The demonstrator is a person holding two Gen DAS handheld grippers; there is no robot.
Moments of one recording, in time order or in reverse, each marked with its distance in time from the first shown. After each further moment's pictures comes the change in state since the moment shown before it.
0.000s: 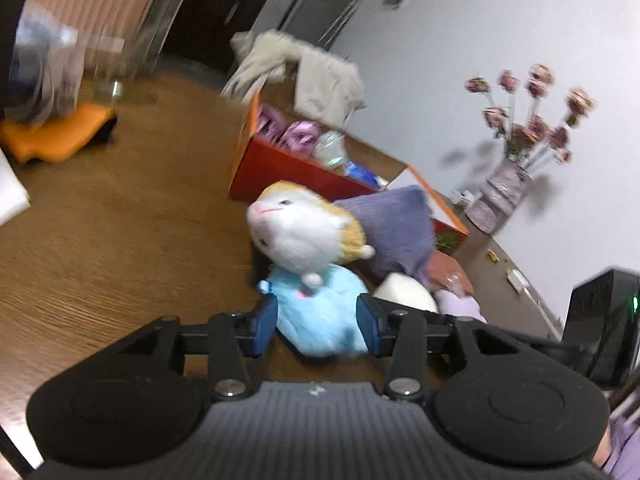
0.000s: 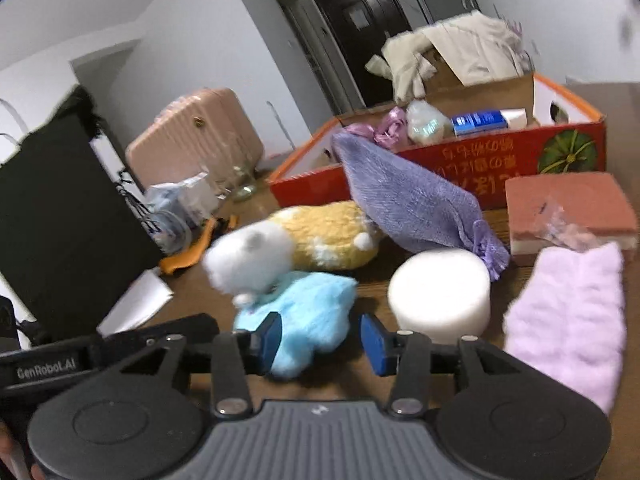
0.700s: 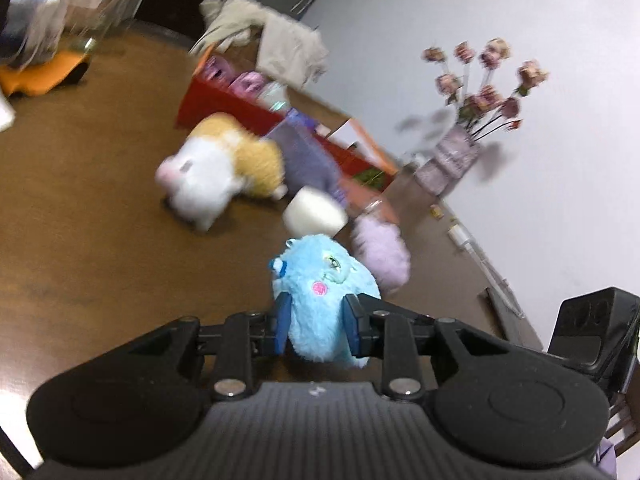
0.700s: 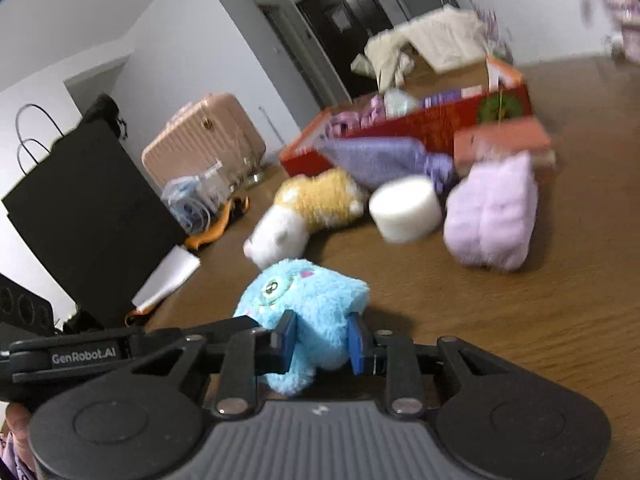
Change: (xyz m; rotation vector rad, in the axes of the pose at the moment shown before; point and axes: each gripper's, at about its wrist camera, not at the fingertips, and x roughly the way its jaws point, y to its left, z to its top) left arm -0.056 -0.053 -0.055 0.024 0.058 -0.111; right arm -0.114 0.016 -0.063 0.038 -0.072 -0.003
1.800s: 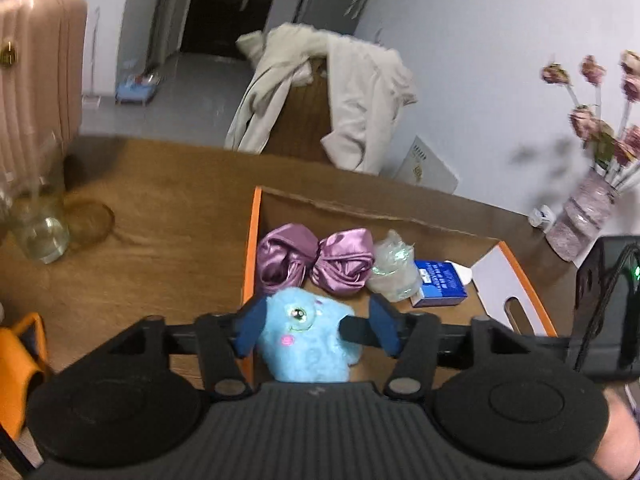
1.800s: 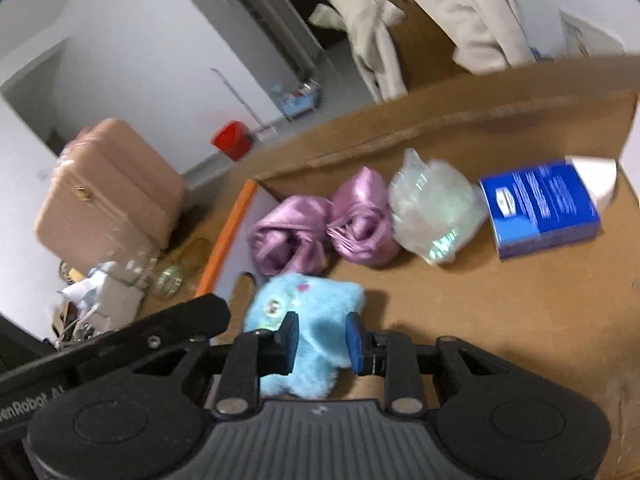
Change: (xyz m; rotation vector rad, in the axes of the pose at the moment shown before) left arm 0.182 0.066 0.267 0.126 0.015 0.309; right arm 0.295 -0.059 0.245 0.083 0.213 -0.034
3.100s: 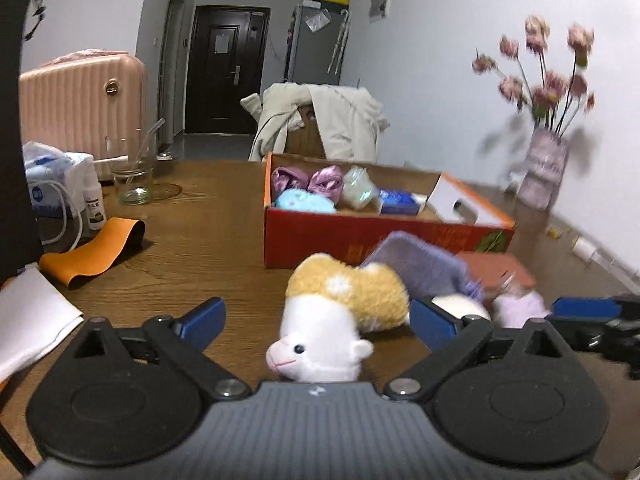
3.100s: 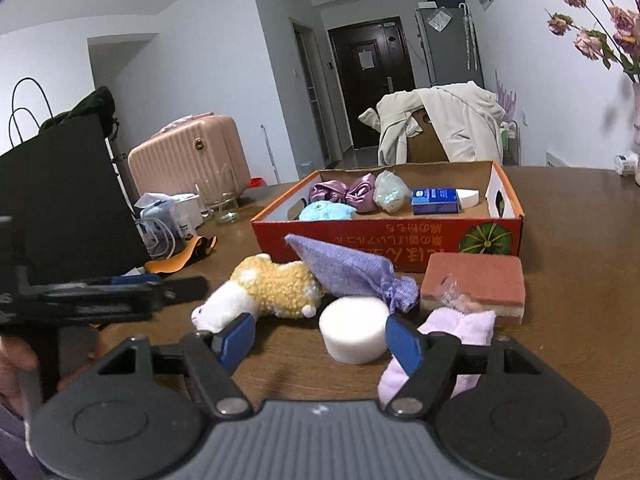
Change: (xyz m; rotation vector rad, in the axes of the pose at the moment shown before) left arm -0.150 -0.039 -0.200 0.164 -0.202 0.087; right arm -0.234 0.025 -0.243 -0.295 -0.271 -0.082
